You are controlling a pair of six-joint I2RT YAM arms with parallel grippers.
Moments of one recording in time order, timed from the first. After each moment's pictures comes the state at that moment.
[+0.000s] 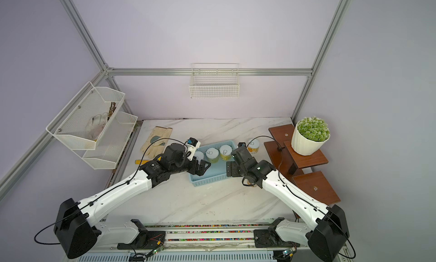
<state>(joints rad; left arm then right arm) -0.68 1.31 1.04 -0.37 0.11 -0.29 0.61 1.19 0.99 -0.72 0.19 0.54</state>
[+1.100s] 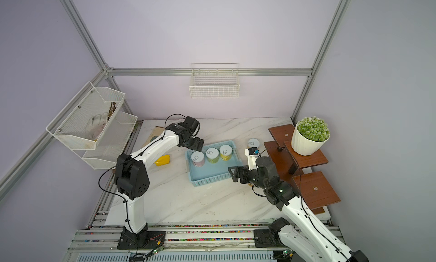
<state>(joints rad) -0.47 2.01 1.82 -0.94 -0.19 -0.21 0.47 0.79 0.68 -0.35 -0.24 0.49</state>
